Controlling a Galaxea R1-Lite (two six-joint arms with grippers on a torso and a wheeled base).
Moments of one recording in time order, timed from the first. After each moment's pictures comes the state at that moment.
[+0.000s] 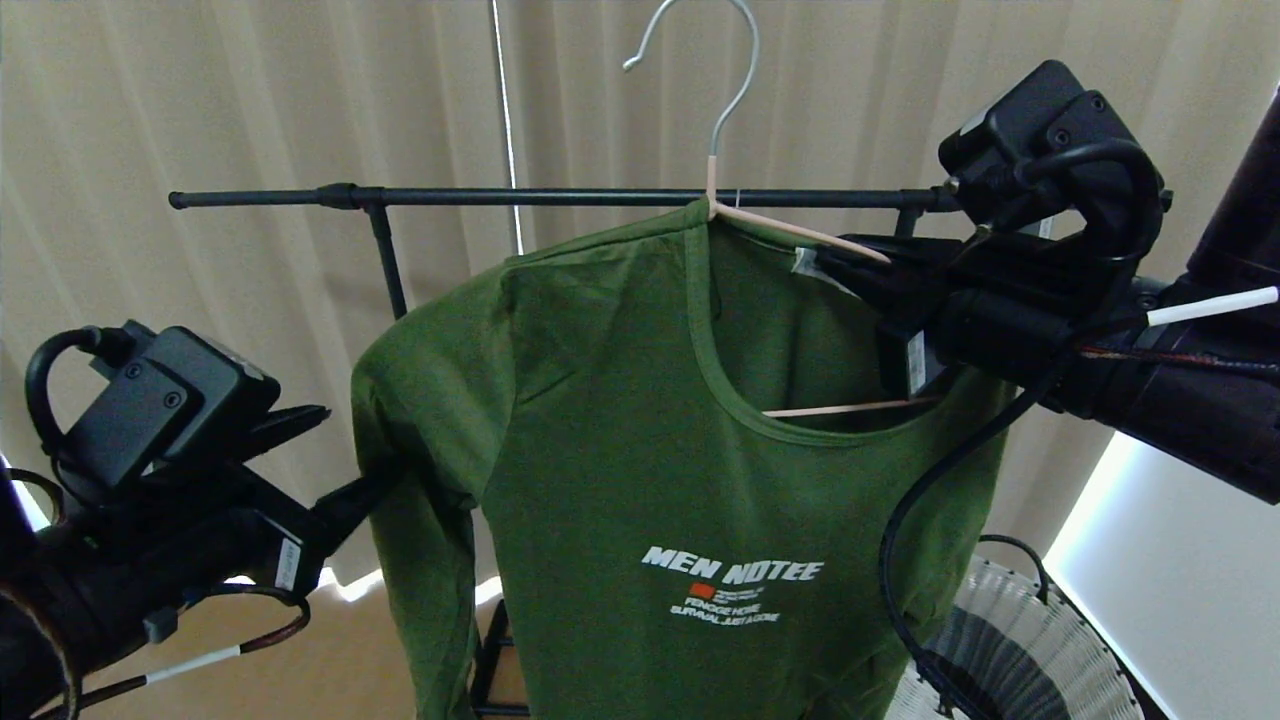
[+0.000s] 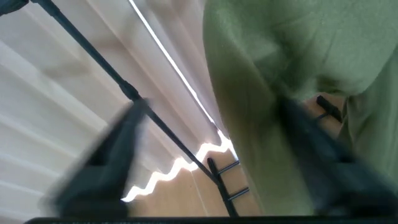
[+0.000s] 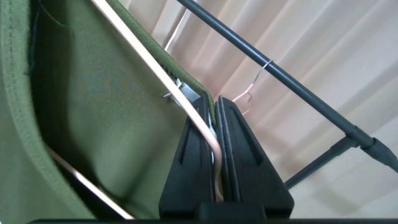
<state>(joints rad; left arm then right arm) -0.45 1.22 -0.48 -0.53 0.16 0.41 0.68 1.51 -0.97 -0.54 -0.17 -0.45</state>
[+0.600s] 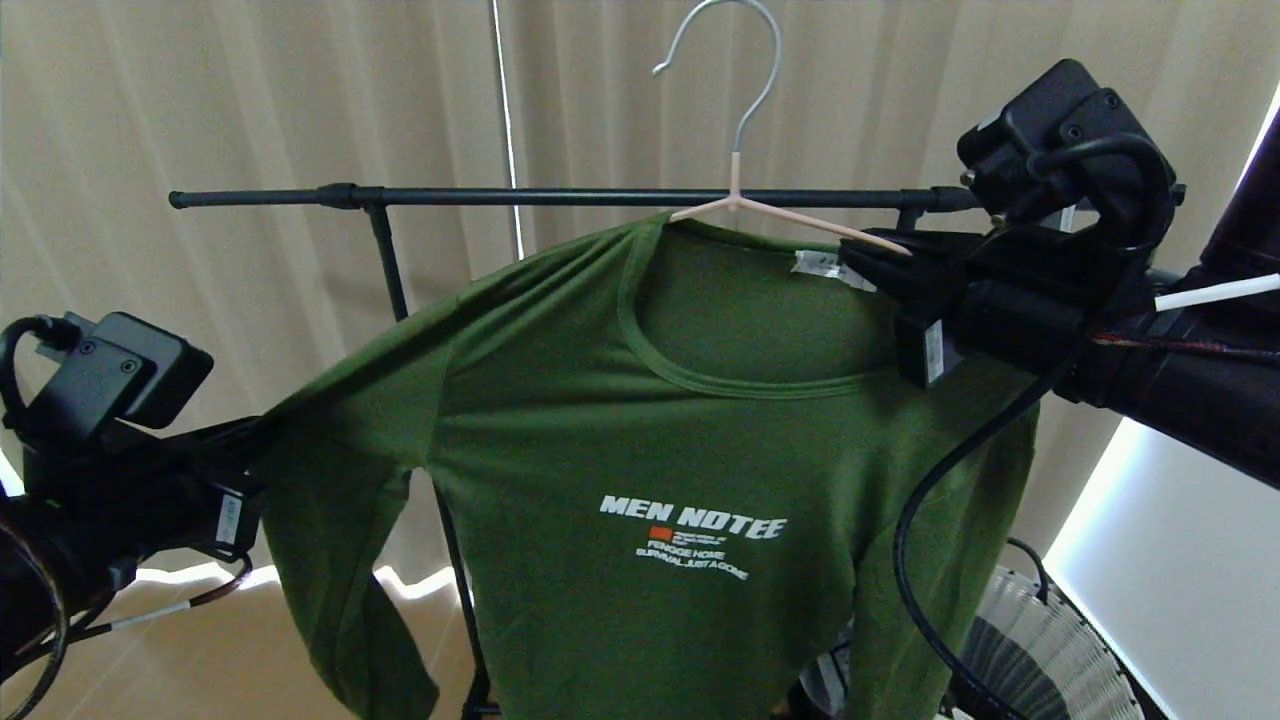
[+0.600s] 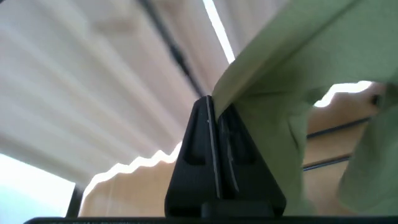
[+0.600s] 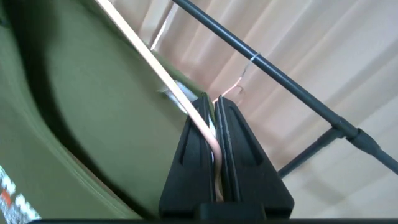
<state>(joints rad) -0.18 1.25 -0.48 -0.54 0.16 0.41 0.63 1.50 -0.97 -0.53 -0.18 -0.45</state>
